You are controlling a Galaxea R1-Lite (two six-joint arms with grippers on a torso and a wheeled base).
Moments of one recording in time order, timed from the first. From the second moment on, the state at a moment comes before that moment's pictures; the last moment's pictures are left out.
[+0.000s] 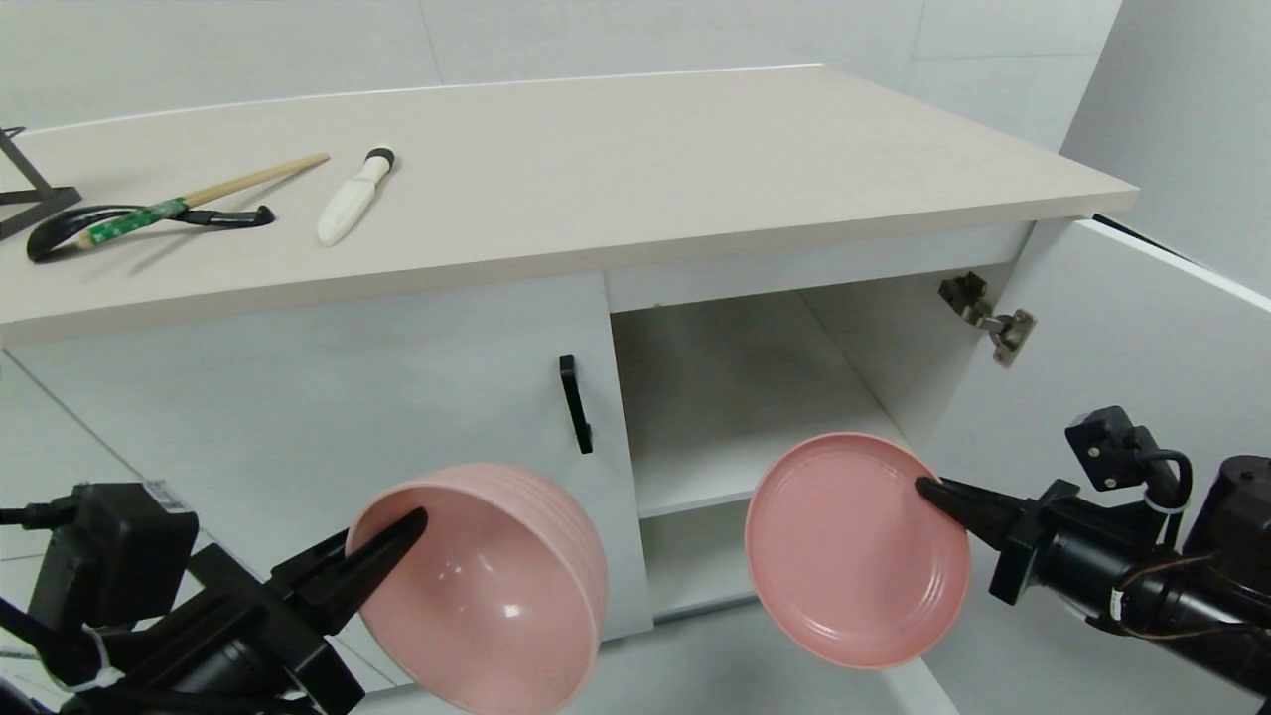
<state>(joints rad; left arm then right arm) -0.48 1.33 0.00 -1.35 -0.02 0.02 0.29 1.80 -0.17 -1.57 0.37 0.07</state>
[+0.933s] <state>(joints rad) -0.49 1.29 0.00 -1.34 -0.05 0.02 0.32 2.04 -0.38 -1.57 0.32 0.07</state>
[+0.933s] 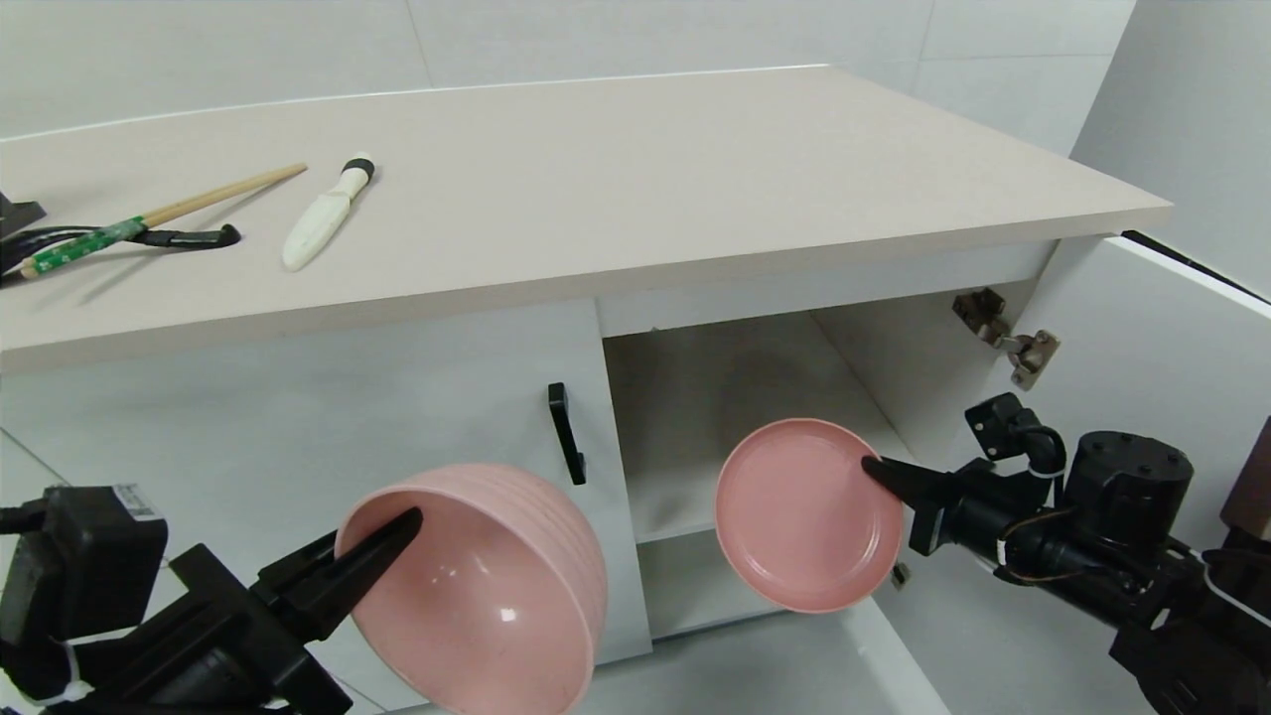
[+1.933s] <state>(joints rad) -0.48 1.28 -0.03 -1.35 0.03 0.11 0.35 2.29 -0.73 -1.57 0.22 0.20</state>
